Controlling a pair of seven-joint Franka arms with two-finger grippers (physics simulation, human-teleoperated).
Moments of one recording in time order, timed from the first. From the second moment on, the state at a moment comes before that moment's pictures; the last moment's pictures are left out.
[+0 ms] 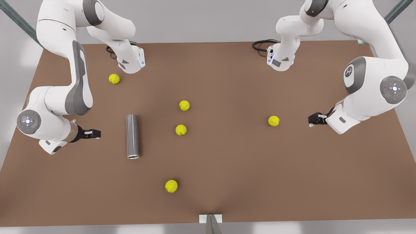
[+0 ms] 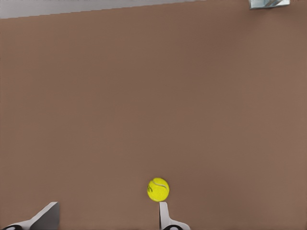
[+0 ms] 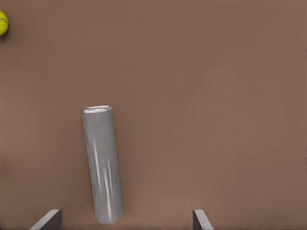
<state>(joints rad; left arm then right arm) 0.03 0.30 -0.15 -1.28 0.00 1.52 -0.01 -0.04 0.35 0.06 -1.45 -0.06 1.66 -0.06</state>
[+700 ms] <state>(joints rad) -0.01 0.62 -0.17 -1.28 -0.58 1.88 -0.03 -0.01 0.42 0.13 -1.92 0.03 2.17 0.04</state>
